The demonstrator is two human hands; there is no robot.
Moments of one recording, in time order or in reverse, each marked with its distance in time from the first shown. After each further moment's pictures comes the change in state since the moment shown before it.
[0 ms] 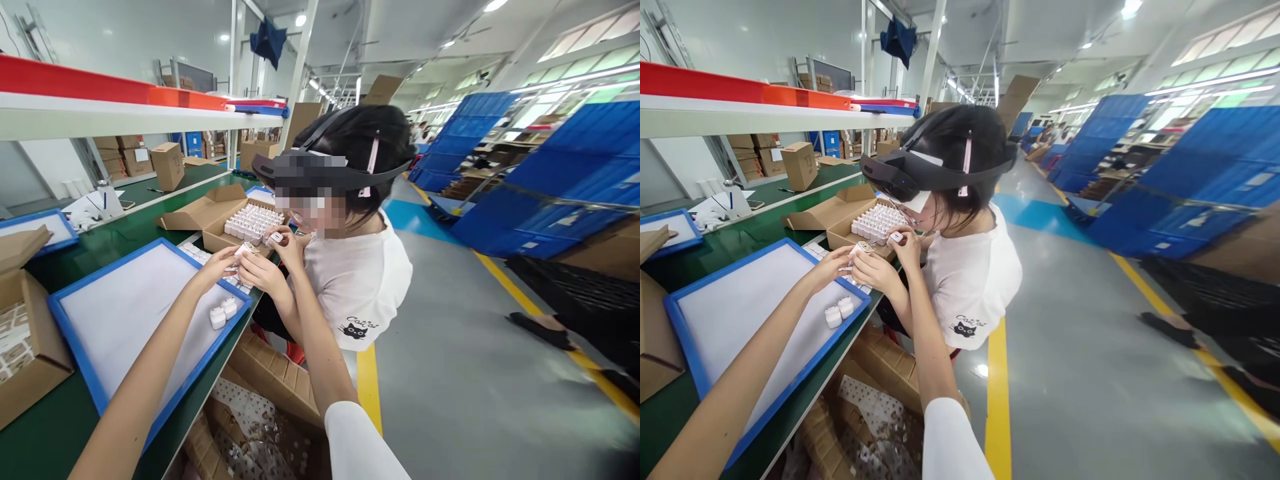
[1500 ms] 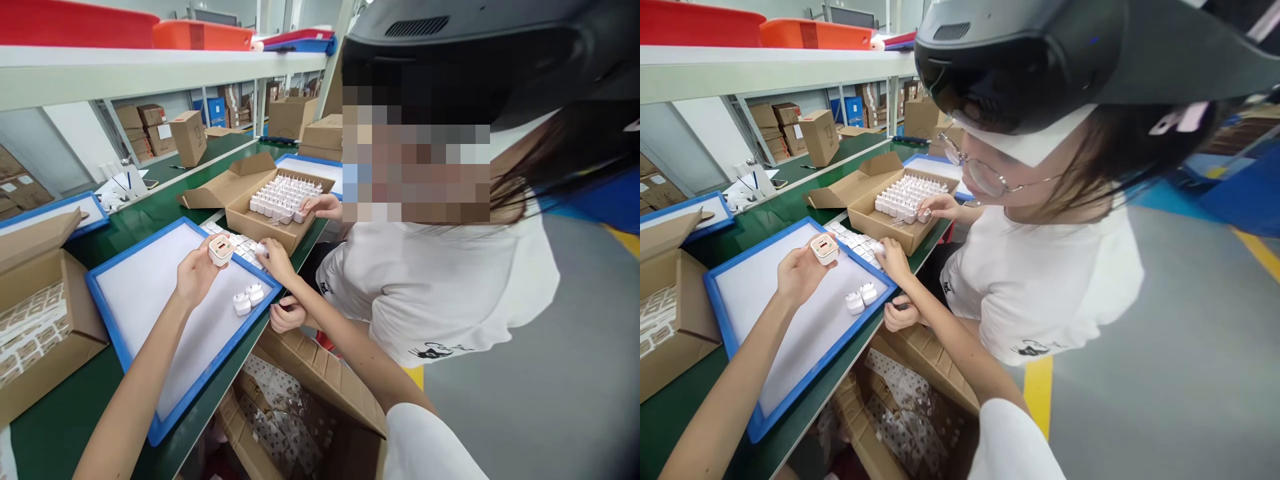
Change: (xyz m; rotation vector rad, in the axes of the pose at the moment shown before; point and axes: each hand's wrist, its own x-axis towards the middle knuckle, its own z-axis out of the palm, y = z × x) left_hand -0.075 0.020 -0.024 -0.204 0.162 0.199; right_hand -0.070 0.018 0.104 -0.042 -0.423 -0.130
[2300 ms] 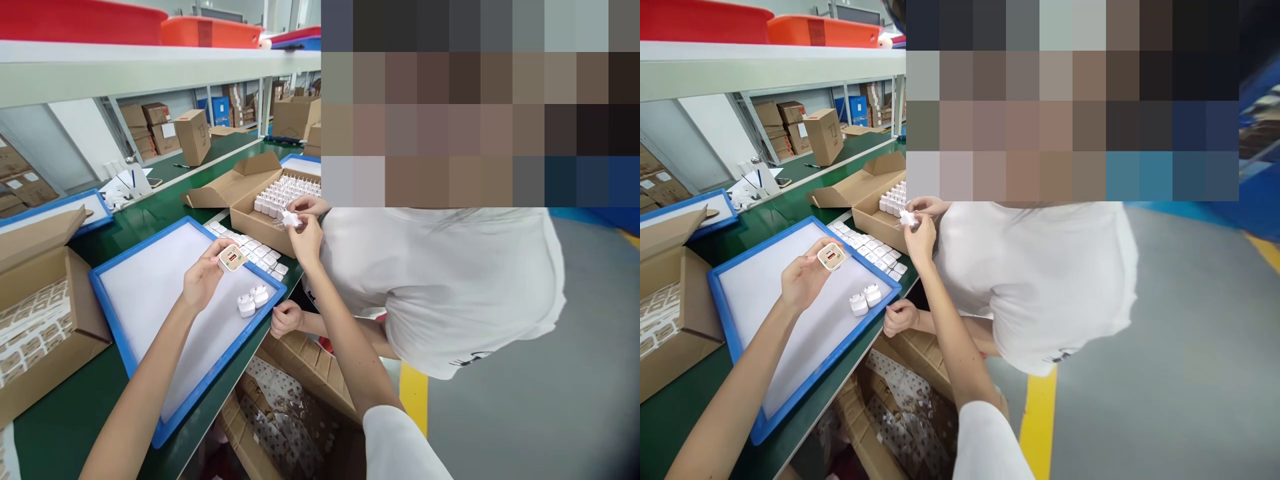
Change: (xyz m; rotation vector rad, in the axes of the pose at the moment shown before) left_hand -0.008 0.002 0.003 0.105 -0.059 0.014; right_hand 0.042 0.018 -0.047 0.059 0.465 0.140
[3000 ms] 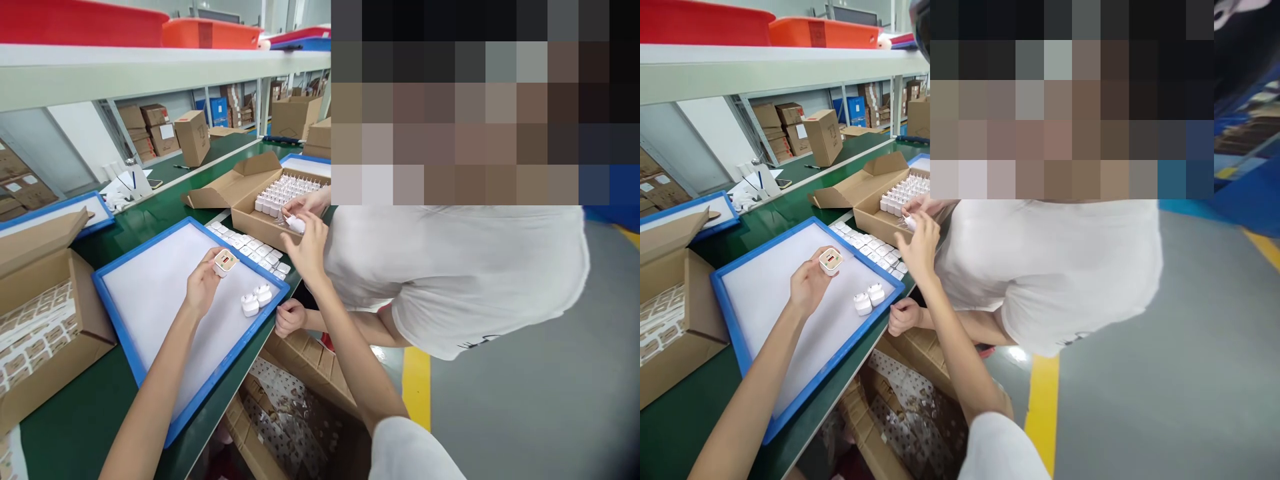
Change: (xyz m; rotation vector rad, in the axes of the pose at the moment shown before) left_hand -0.003 -0.031 -0.026 -0.039 0.181 -0.026; right_hand -0.043 -0.055 -0.034 -0.054 -0.059 -0.133
